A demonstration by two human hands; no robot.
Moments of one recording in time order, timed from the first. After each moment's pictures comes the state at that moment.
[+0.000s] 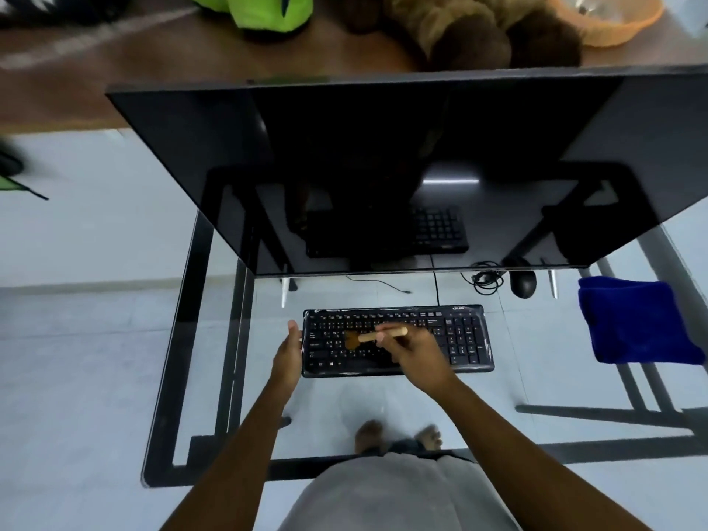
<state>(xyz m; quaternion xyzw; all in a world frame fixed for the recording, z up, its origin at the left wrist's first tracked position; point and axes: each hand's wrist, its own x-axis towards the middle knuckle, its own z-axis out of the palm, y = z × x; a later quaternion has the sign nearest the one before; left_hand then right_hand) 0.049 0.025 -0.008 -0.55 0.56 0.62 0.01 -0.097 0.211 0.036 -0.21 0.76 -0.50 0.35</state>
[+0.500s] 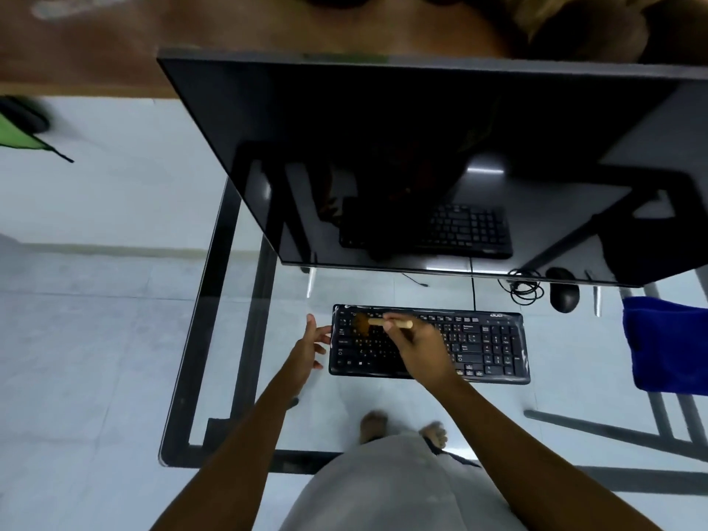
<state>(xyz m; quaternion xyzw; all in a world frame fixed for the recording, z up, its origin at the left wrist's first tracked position) 0.062 -0.008 -0.033 -0.49 0.54 0.68 0.07 -0.092 0.159 0.012 -0.27 0.81 -0.42 0.32</state>
